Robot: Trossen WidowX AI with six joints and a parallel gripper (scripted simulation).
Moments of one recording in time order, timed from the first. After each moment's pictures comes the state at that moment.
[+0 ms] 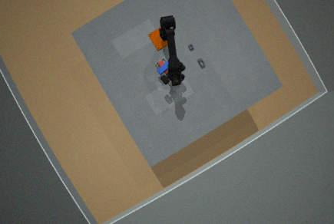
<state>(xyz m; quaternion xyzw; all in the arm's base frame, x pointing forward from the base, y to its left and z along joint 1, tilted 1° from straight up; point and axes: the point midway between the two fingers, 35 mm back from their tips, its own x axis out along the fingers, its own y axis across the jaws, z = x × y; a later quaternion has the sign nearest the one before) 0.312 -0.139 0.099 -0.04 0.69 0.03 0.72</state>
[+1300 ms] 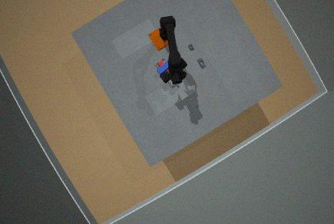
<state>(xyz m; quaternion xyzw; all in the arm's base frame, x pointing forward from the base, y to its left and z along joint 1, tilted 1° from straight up) 0.312 -0.141 0.190 -0.04 0.69 0.03 0.72</state>
